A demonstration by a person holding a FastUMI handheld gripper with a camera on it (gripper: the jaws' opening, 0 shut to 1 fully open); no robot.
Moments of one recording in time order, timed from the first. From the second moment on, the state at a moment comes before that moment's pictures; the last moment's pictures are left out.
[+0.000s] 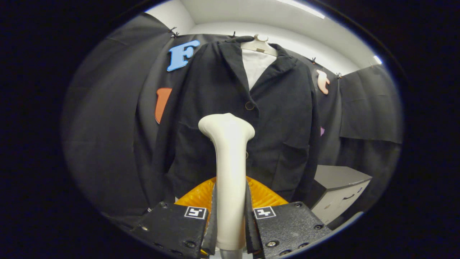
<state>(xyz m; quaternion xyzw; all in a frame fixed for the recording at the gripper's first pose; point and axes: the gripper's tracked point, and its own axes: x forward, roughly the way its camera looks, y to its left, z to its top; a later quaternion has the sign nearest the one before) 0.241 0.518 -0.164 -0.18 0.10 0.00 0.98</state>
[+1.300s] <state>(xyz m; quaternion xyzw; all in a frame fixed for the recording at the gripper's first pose) 0.198 0.498 -0.270 -0.20 0.22 0.02 0.95</state>
